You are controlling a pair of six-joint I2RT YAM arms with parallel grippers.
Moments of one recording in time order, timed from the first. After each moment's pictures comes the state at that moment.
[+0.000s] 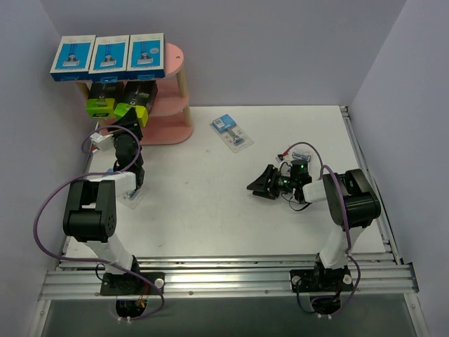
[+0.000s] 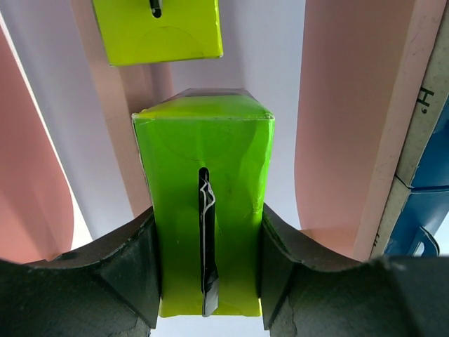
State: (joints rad) left arm -0.06 1.72 0.85 1.01 -0.42 -1.51; right arm 0.18 1.83 0.60 0.54 -0.82 0.76
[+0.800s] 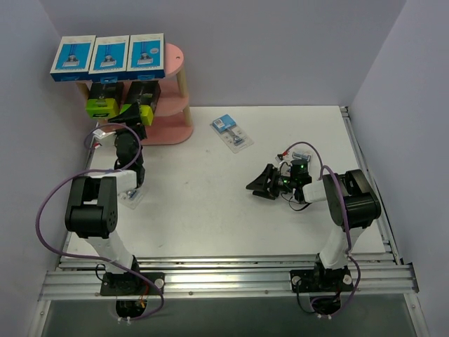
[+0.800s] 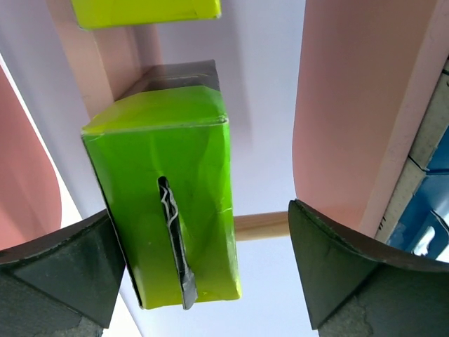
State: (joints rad) left arm -0.06 1.77 0.88 1.04 -0.34 -1.52; right arm 0.18 1.82 0.60 0.55 -0.83 0.76
